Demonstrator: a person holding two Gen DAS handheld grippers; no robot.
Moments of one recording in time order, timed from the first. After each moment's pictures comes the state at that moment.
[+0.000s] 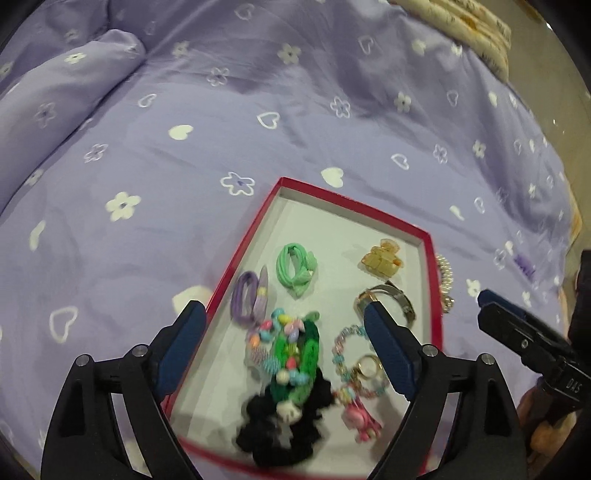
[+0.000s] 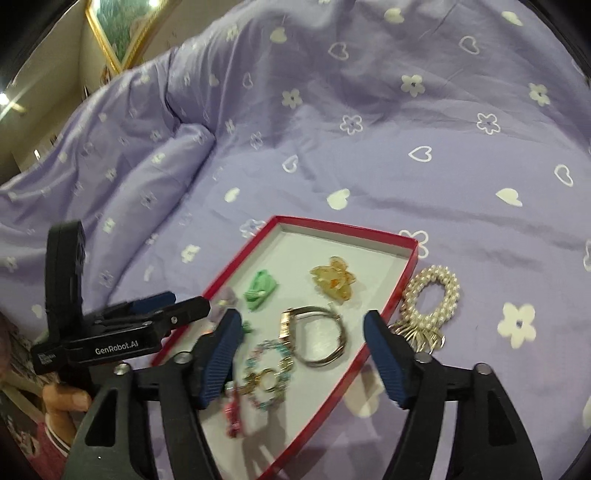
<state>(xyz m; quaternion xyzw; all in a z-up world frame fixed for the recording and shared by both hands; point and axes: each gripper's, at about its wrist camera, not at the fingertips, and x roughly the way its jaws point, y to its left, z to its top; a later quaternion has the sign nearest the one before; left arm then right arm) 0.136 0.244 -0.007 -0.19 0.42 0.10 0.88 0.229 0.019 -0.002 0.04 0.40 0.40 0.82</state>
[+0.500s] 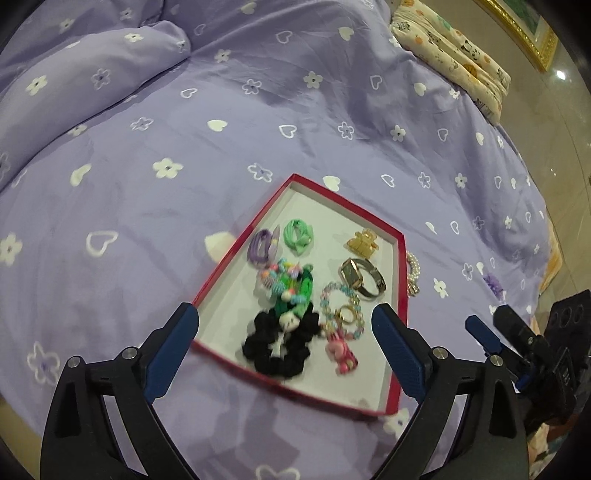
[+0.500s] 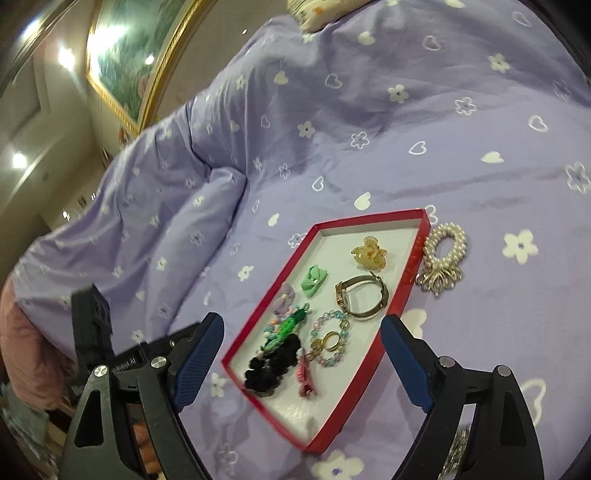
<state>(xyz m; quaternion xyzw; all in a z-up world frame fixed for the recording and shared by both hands) 0.045 0.237 0.007 -0.26 0.37 0.11 0.88 0.170 -0.033 0.002 0.17 0.37 0.42 0.81</state>
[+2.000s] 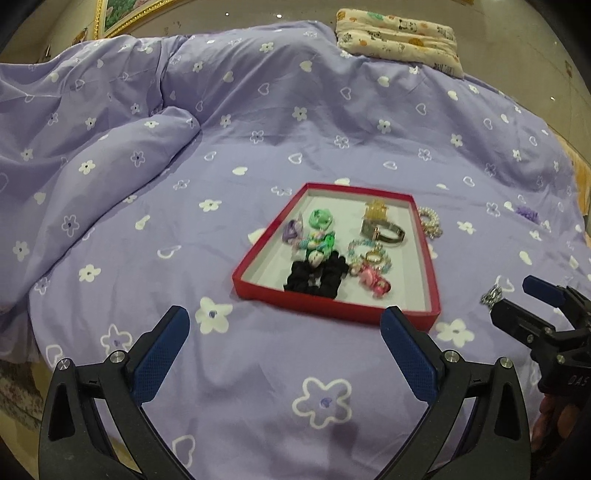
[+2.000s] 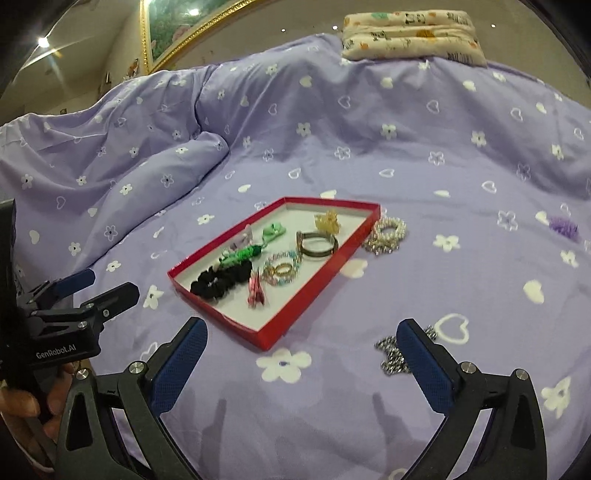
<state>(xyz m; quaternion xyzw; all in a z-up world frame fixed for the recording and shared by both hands) -0.043 0.153 -0.010 -0.06 0.31 0.19 0.93 0.058 -0.046 -0.028 -0.03 0.29 0.35 0.89</state>
